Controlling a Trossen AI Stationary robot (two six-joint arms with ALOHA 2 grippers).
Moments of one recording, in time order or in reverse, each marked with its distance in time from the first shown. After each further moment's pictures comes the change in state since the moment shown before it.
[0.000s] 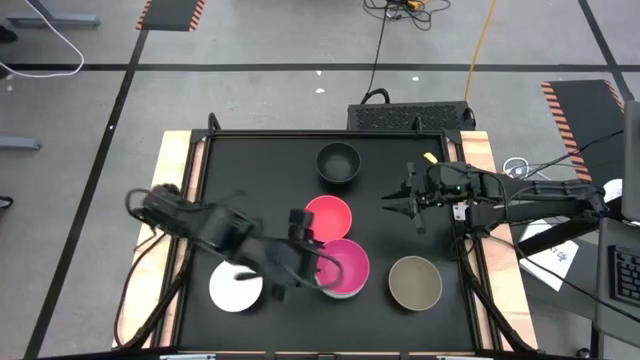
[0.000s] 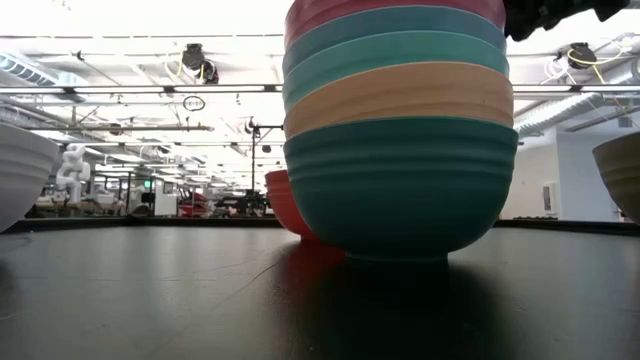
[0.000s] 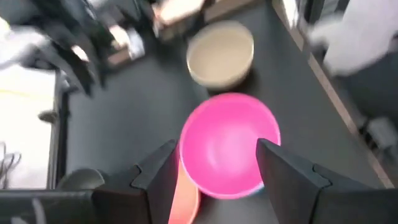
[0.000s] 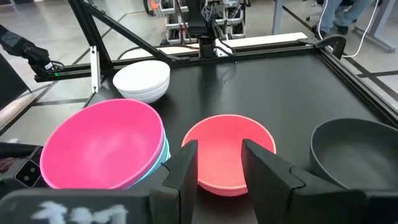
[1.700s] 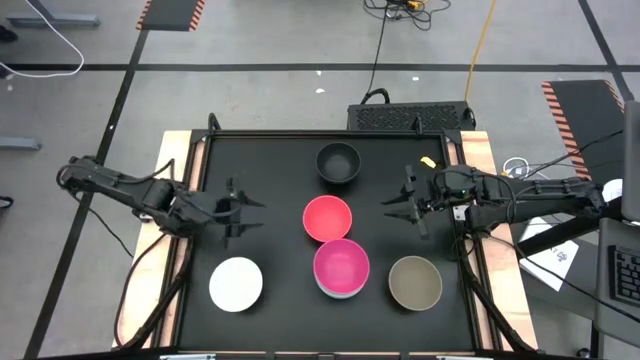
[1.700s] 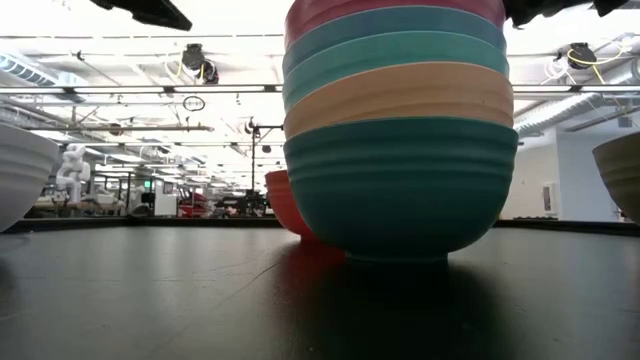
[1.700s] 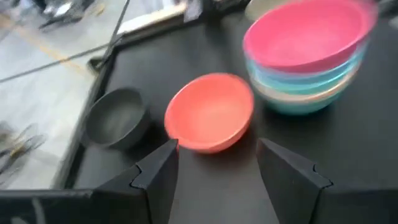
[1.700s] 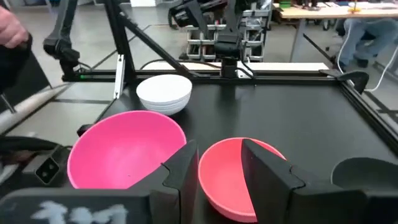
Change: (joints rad) left arm 0.163 -1.060 -1.511 0.709 0.006 0.064; right arm 0.064 -0.002 0.000 0.081 -0.016 -0.068
